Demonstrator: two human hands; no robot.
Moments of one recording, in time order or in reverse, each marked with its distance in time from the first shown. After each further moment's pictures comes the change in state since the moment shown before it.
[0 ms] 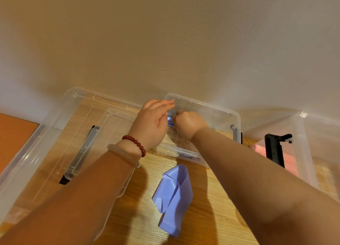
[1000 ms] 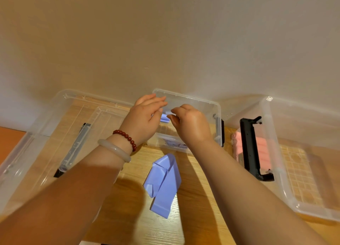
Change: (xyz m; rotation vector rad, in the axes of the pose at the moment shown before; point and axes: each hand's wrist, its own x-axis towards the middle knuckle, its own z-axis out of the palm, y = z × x) left_hand -0.016 0.032 -0.005 -0.043 -0.032 0.049; right_hand -0.077 -0.010 -0.002 0.399 0.782 0.153
